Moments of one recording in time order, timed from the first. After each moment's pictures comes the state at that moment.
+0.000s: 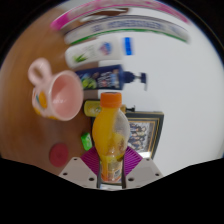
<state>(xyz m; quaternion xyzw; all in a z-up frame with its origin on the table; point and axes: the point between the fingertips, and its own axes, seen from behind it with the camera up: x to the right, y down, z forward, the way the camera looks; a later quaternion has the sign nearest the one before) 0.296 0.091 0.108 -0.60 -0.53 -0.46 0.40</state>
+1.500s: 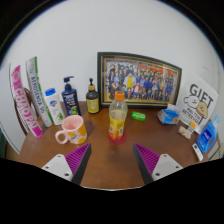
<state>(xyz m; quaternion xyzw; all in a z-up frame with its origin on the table) 0.331 -0.091 0.069 -0.89 -0.01 0.01 0.45</state>
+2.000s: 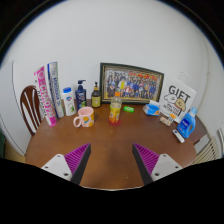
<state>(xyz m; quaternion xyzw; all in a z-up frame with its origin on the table) 0.302 -0.284 0.146 -0.89 0.02 -0.03 0.46</state>
